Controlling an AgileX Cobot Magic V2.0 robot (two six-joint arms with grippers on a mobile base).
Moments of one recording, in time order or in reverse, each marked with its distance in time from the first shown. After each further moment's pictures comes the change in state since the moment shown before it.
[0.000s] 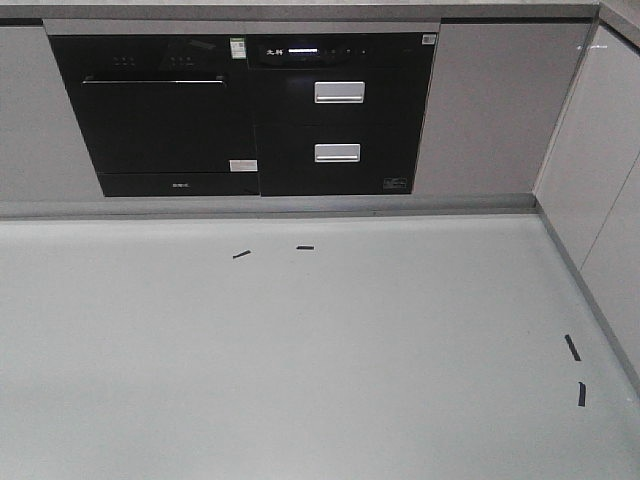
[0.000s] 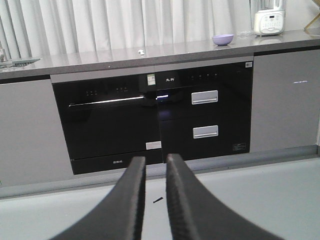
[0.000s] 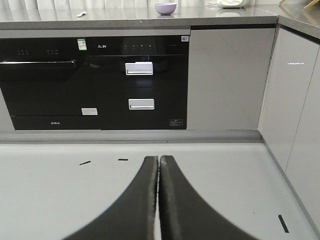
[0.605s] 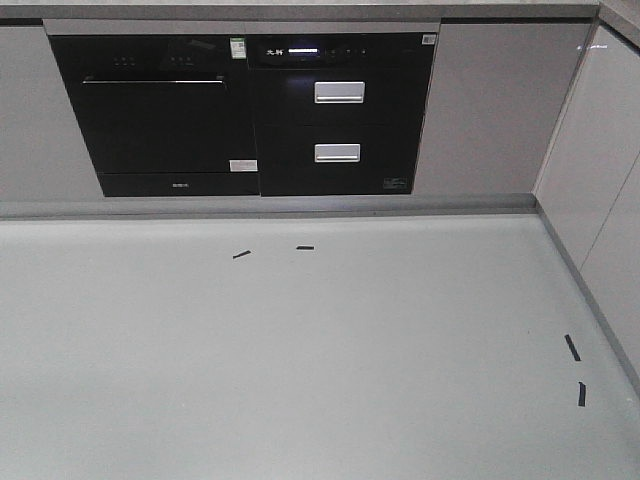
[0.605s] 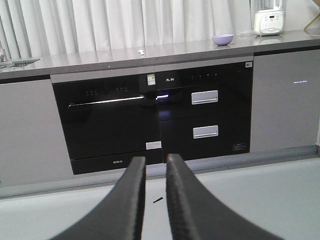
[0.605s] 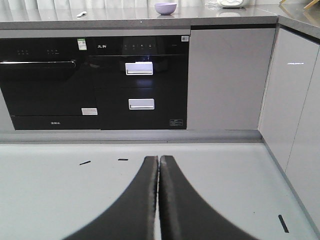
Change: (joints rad) left arm 0.000 0.000 0.000 0.000 0.000 0.000; right arm 0.000 0.000 0.000 0.000 0.000 0.000
